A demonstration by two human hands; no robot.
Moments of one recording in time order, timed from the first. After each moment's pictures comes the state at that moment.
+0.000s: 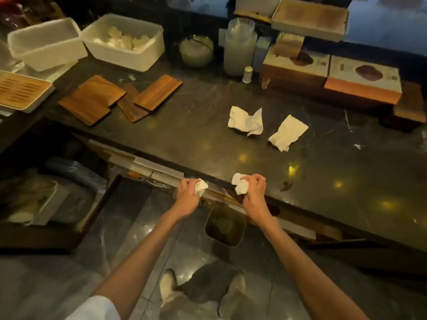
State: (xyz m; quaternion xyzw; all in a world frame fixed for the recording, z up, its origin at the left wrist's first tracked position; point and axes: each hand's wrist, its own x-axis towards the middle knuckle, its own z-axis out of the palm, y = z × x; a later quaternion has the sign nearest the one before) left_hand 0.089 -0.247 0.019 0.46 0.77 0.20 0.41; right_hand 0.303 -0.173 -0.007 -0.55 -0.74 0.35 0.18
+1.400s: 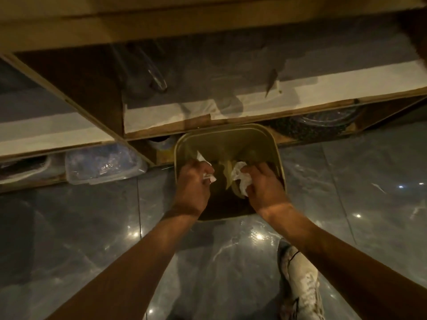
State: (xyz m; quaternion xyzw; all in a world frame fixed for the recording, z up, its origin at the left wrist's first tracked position) left_hand 0.116 -0.203 -0.643 0.67 0.63 0.13 0.38; right_hand 0.284 -0.238 -0.650 -0.74 -0.59 0.31 0.05
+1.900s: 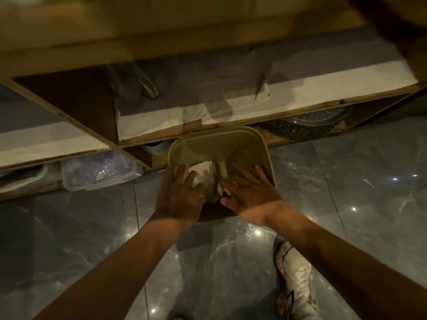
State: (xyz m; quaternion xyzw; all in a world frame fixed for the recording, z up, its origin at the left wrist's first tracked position) left_hand 0.098 -0.212 -0.634 0.85 0.45 -0.25 0.09; right_hand 0.295 -0.241 -0.647 -0.60 -0.73 0.30 -0.15
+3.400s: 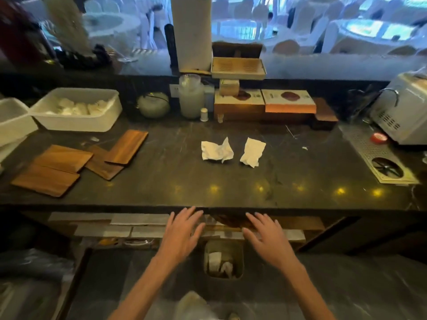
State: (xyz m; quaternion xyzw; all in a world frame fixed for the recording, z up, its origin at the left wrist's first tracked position) left_hand 0.041 -0.284 0.074 0.74 0.62 0.15 0.20; right_hand 0.316 -0.291 0.063 -0.65 -0.71 0.26 0.11
